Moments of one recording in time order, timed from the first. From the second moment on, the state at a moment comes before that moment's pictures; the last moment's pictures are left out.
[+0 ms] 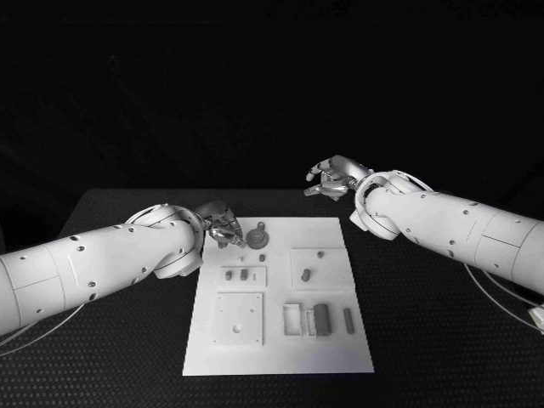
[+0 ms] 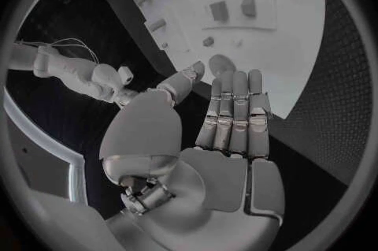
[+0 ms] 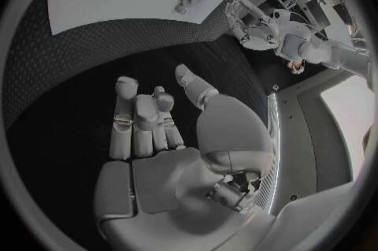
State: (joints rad) left arm 1.31 -0.61 -0.19 1.28 -1.03 -0.22 -0.27; left_hand 1.10 -0.12 0.59 -0.27 0.13 0.89 0.14 0.32 0.66 1.00 0.09 0.43 0.50 0.85 0.04 0.97 0.47 0.03 0.96 -0.05 0.22 1.25; right arm 1.27 -0.54 -0.06 0.99 -1.08 -0.36 0.01; right_hand 1.03 -0.04 0.49 -0.29 0.05 0.82 0.11 0.21 0.68 1.00 0.00 1.24 1.01 1.22 -0.08 1.39 0.91 0.23 1.15 -0.02 0.85 1.31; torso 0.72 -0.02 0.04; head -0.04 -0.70
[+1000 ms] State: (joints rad) left arm 1.24 -0.47 -0.24 1.16 -1.48 -0.40 -0.02; left_hand 1.19 -0.17 0.59 -0.28 0.06 0.91 0.13 0.27 0.57 1.12 0.12 0.15 0.29 0.98 0.03 0.85 0.48 0.03 1.06 -0.07 0.15 1.20; right arm 1.27 -0.53 -0.06 0.96 -1.03 -0.38 0.05; right_hand 1.00 -0.06 0.54 -0.29 0.05 0.78 0.14 0.19 0.68 0.98 0.03 0.86 0.69 0.96 0.00 0.91 0.68 0.21 0.83 0.10 0.52 1.18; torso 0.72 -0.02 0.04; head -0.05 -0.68
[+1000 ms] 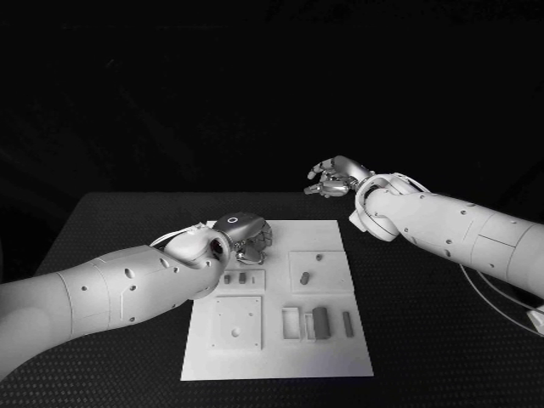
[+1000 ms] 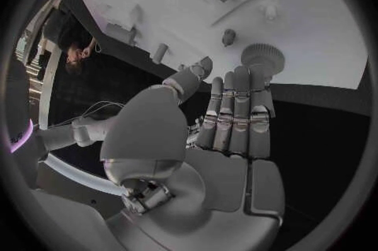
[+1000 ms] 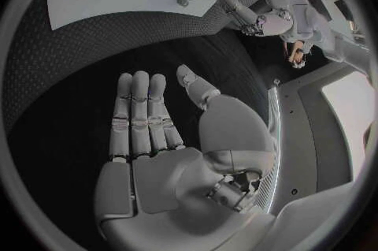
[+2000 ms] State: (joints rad) left arm 1.22 -0.45 -0.24 1.11 -1.56 -0.35 -0.05; left_hand 1.20 -0.16 0.59 -0.28 0.06 0.93 0.13 0.27 0.56 1.13 0.12 0.12 0.27 1.00 0.02 0.85 0.51 0.02 1.07 -0.08 0.15 1.22; right arm 1.27 -0.52 -0.06 0.96 -0.92 -0.38 0.09; right_hand 1.00 -0.05 0.52 -0.28 0.05 0.76 0.17 0.18 0.67 0.95 0.06 0.52 0.34 0.80 0.16 0.51 0.52 0.12 0.53 0.18 0.29 1.11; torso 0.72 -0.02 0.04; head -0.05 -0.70
